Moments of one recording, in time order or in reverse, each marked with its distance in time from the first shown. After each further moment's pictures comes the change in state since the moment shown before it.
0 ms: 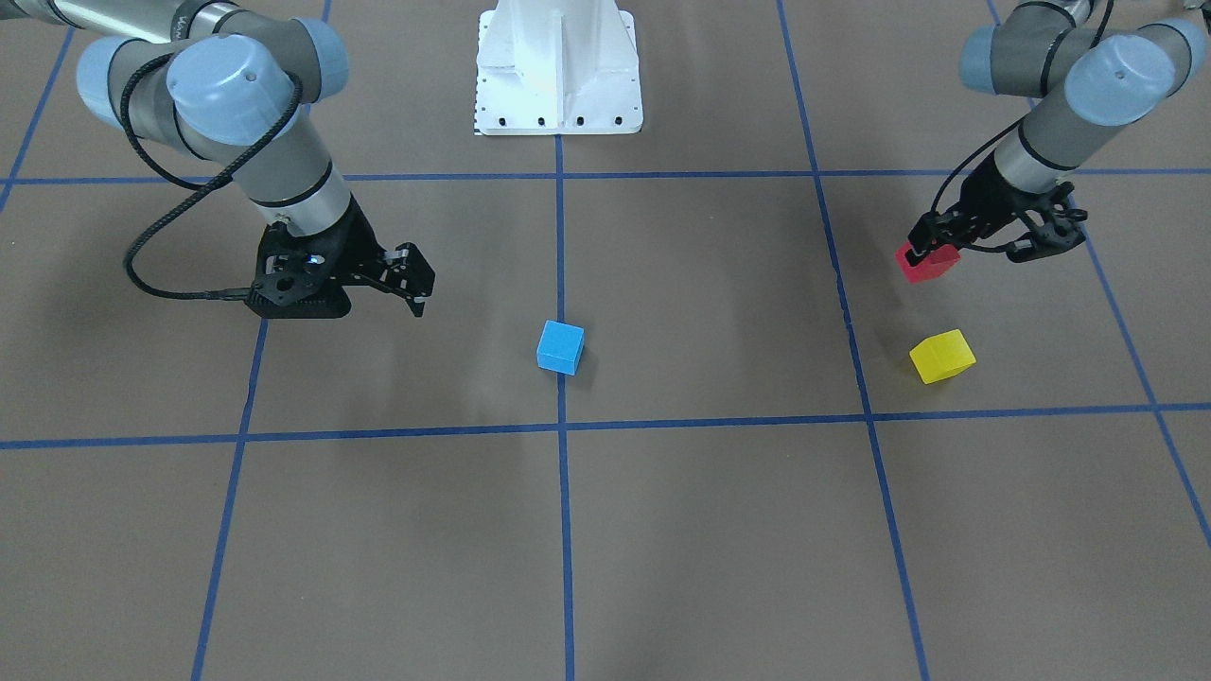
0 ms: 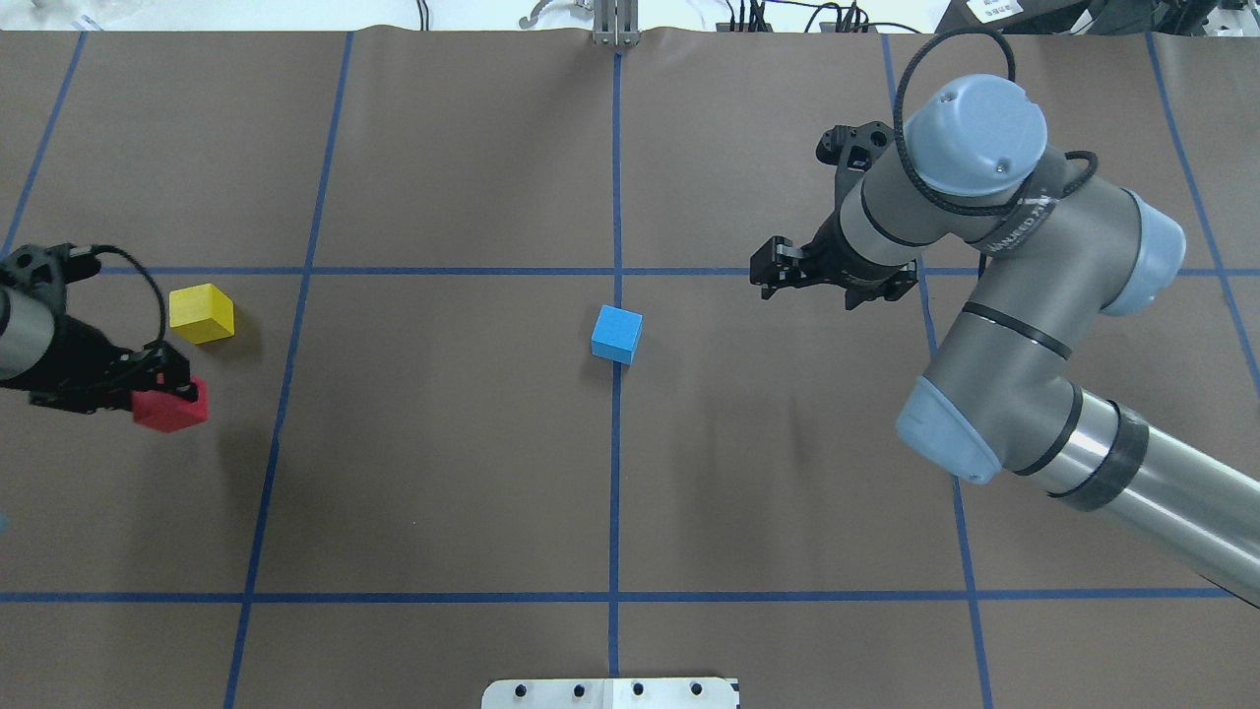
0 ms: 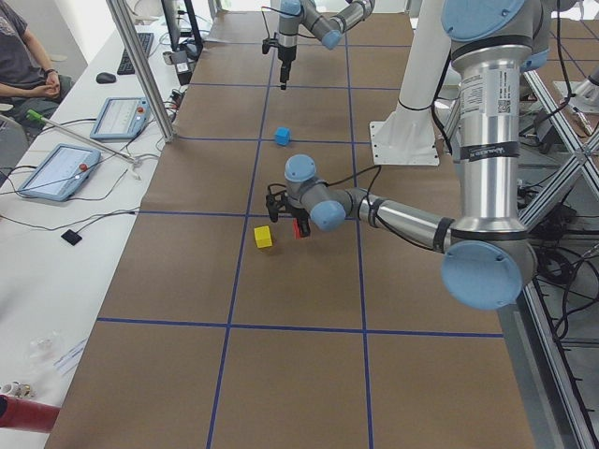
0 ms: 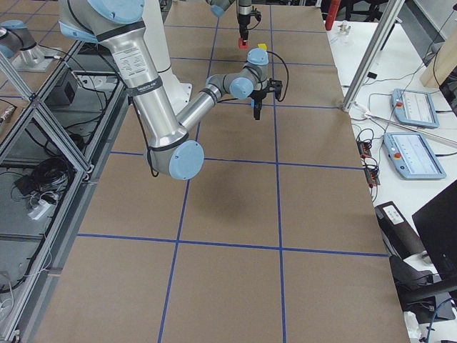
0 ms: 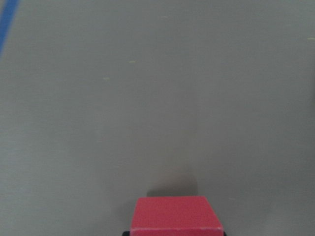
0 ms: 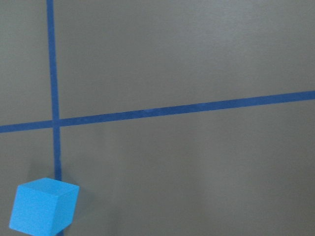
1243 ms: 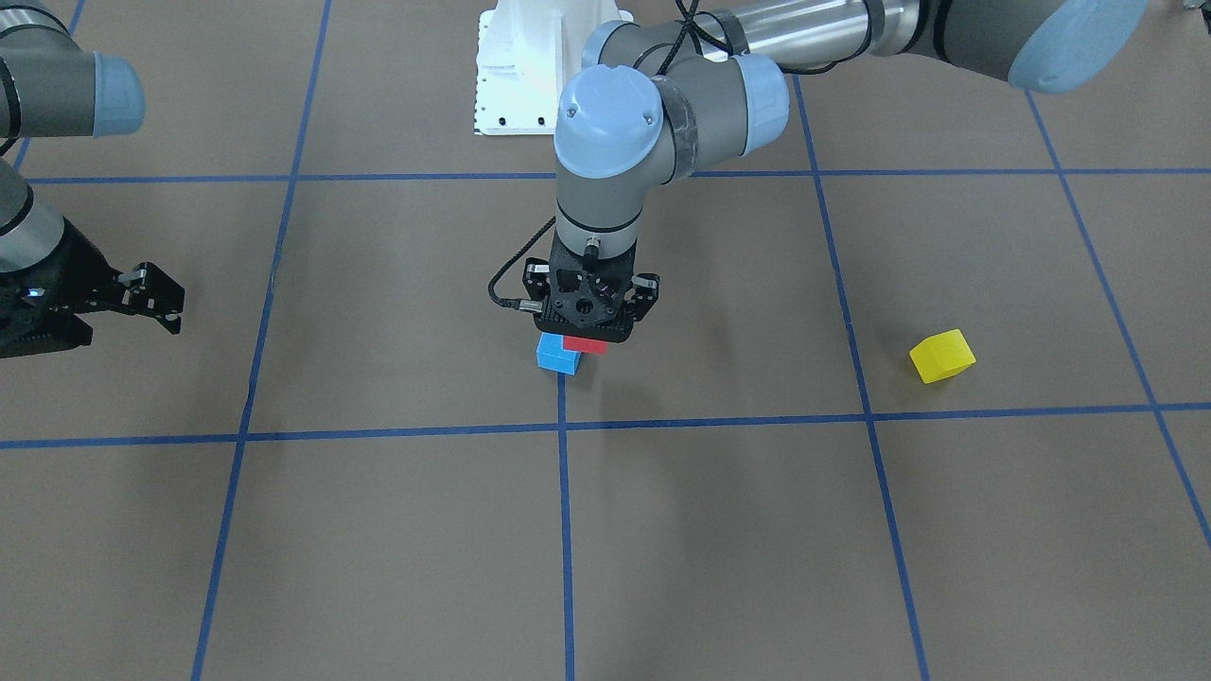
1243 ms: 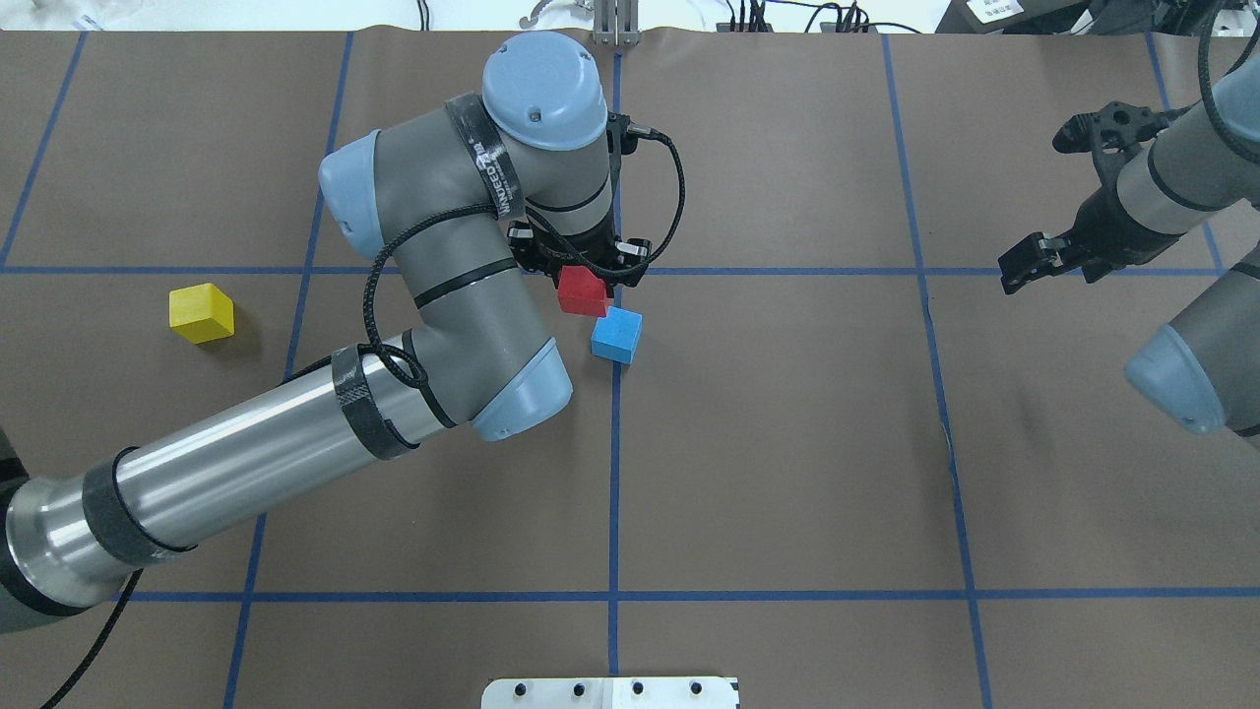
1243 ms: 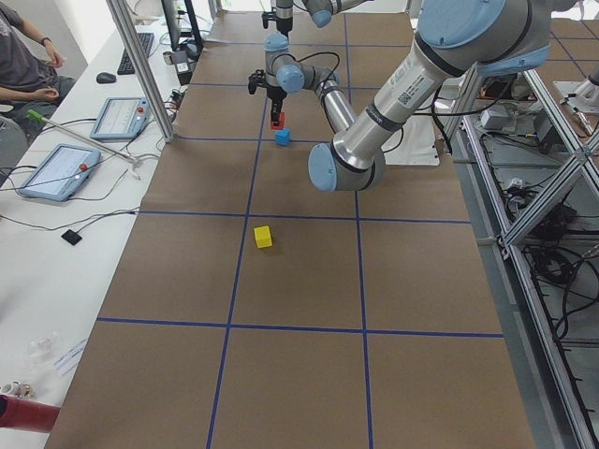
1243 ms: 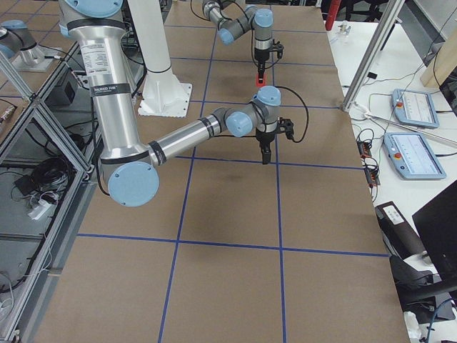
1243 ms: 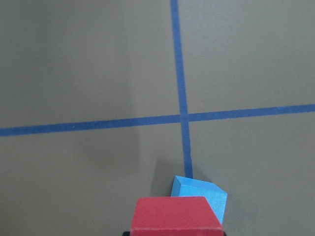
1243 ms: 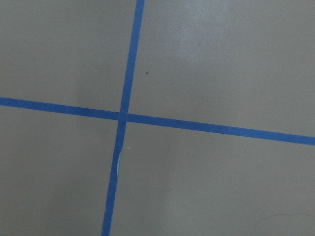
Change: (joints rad) left arm 0.209 -0.919 0.463 0.434 0.211 0.303; right arm 0.250 -0.277 0.012 0.000 0.122 -0.511
